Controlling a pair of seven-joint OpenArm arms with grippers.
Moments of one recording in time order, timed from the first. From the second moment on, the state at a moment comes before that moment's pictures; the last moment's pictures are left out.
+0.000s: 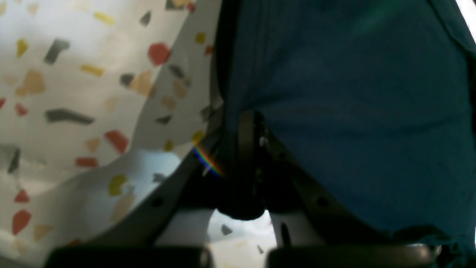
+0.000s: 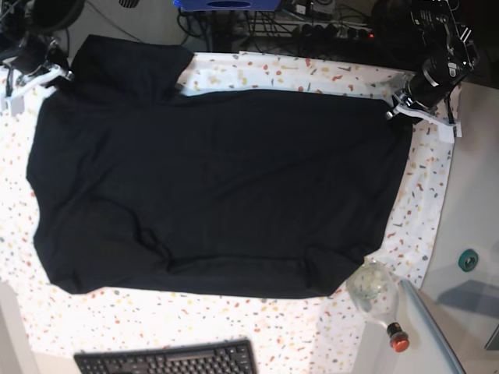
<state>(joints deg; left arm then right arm) 18.0 -10.2 -34.3 78.3 -38.8 -23.9 40.6 -27.1 5.1 37.0 92.4 42.6 21.4 -60.8</state>
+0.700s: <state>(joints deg) 18.9 -8.6 -34.3 82.8 -39.1 -17.8 43.7 -25.7 7.9 37.7 93.4 42.7 21.2 -63.8</state>
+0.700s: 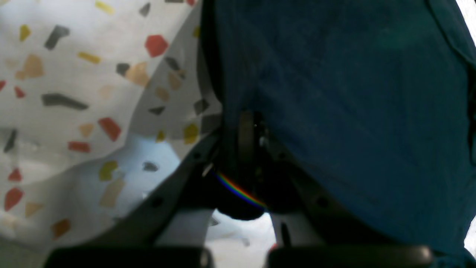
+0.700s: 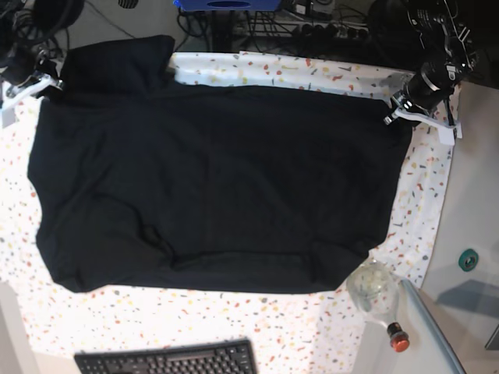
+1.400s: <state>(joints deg) 13.3 -7.0 -34.2 87.2 -39.3 -17.7 48.5 -12.8 13.1 33.8 88.9 42.1 21.4 -72.8</state>
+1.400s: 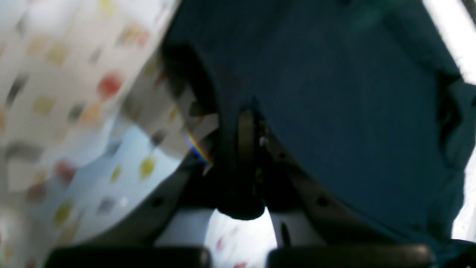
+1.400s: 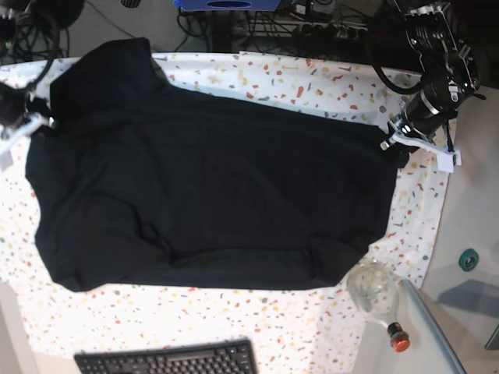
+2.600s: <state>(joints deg) 9.8 -8.6 -34.8 89.3 -39.2 -17.6 53.8 -5.2 12.0 26.1 92.5 26.8 21.8 -73.8</state>
